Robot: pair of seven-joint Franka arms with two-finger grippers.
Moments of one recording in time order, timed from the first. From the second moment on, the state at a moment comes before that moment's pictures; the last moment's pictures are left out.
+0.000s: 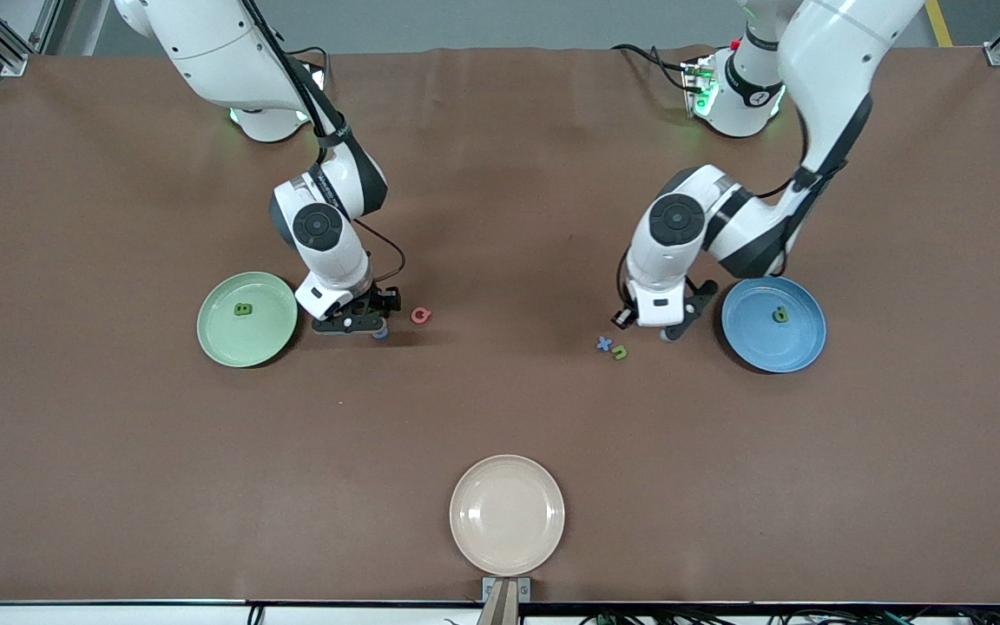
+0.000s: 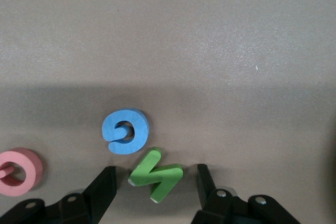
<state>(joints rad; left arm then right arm) 0.02 0.40 -0.53 -2.06 0.40 2.36 -1.52 0.55 0.46 -0.05 -2.21 -0.04 2.67 0.50</state>
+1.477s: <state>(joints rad) 0.51 0.42 -0.58 -2.26 0.49 2.48 -0.61 0.28 0.27 -0.06 -2.16 -0.04 2.33 0.22</state>
